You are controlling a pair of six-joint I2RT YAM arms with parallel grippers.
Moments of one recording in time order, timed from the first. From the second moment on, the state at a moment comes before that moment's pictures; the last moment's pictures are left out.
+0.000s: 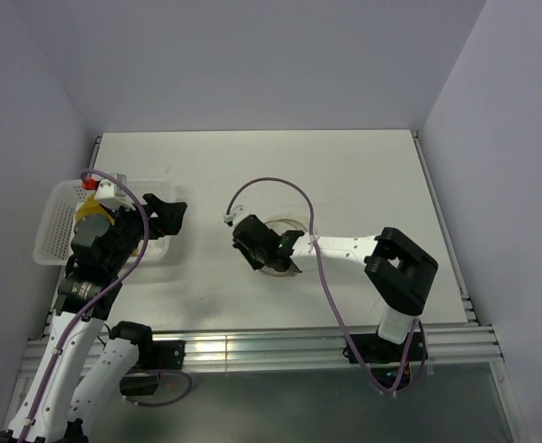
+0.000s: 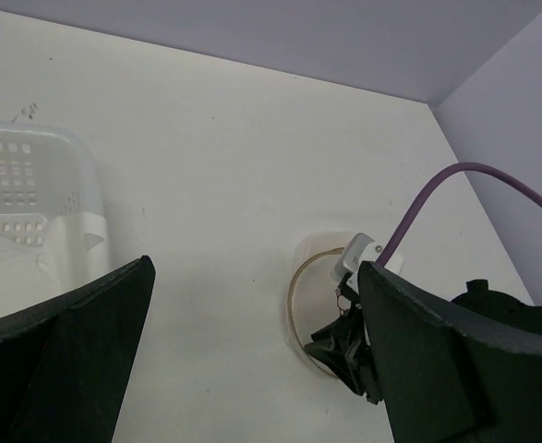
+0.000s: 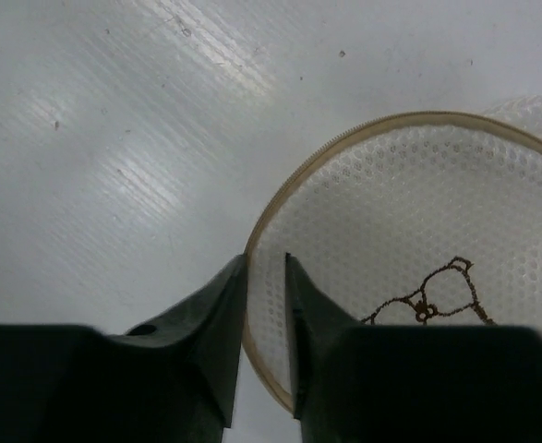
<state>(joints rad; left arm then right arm) -0.22 0.60 0.77 -0.30 0.11 -0.44 1.01 1.72 1.06 -0.21 0.24 0.20</state>
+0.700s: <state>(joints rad) -0.22 0.60 0.77 -0.30 0.12 -0.44 1.04 1.78 1.07 -0.22 0.31 0.22</state>
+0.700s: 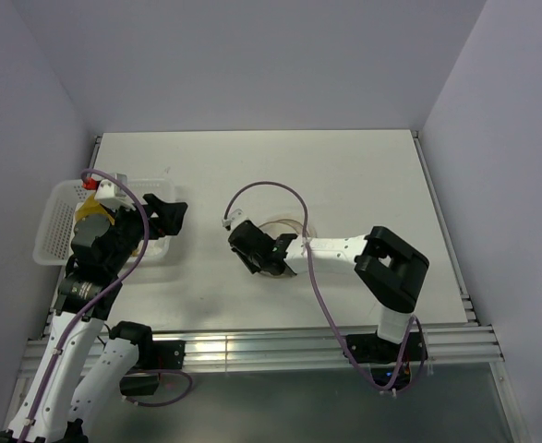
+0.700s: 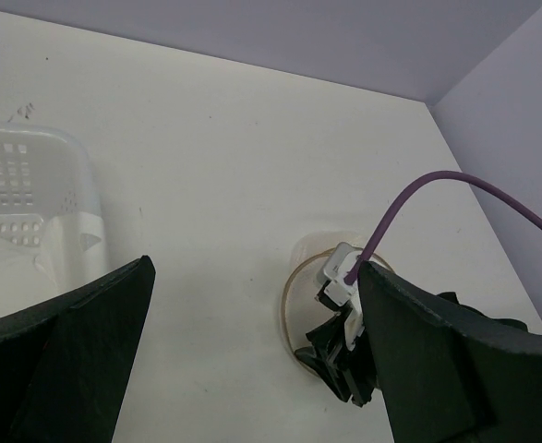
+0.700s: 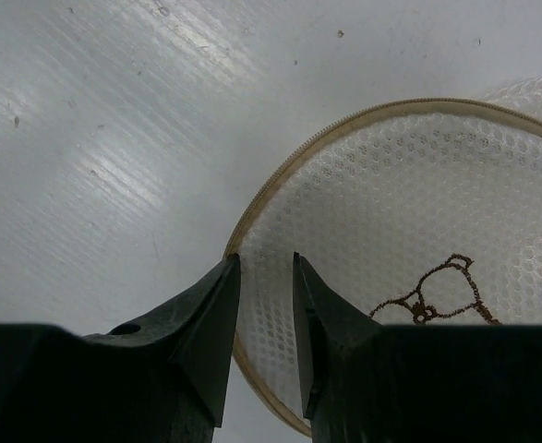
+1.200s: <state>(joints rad) -0.22 0.60 0.77 -0.30 0.12 -0.44 1.09 1.72 1.07 -0.22 0.38 0.22</state>
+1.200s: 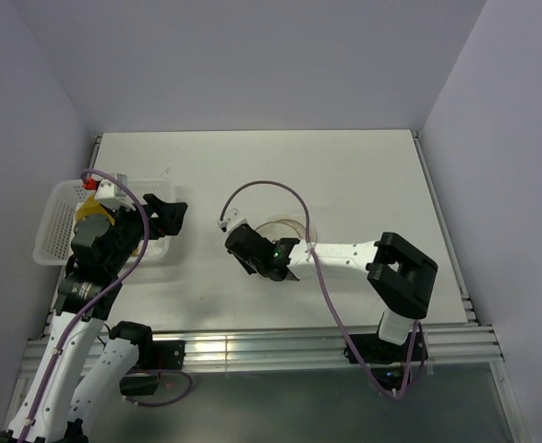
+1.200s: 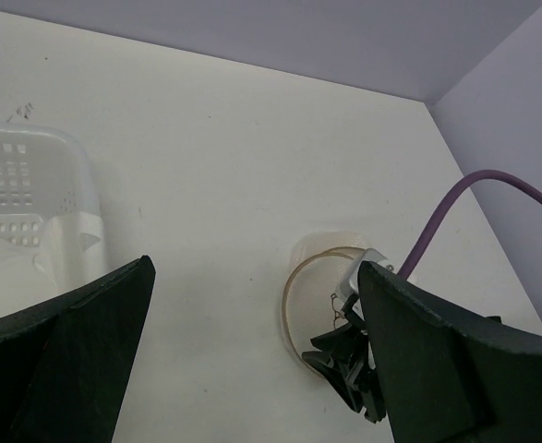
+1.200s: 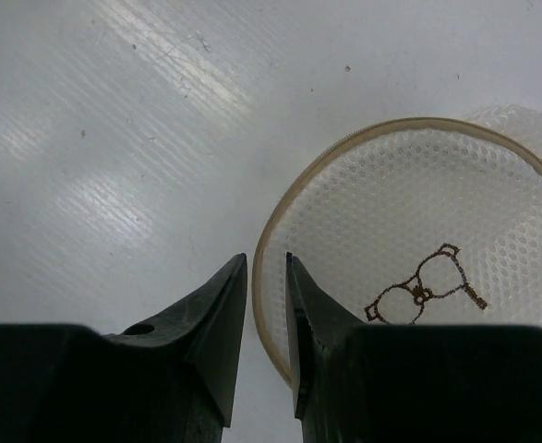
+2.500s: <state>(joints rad) -0.23 0.63 0.77 -0.29 0.14 -0.45 1.10 1.33 1.11 0.09 0.38 0.18</state>
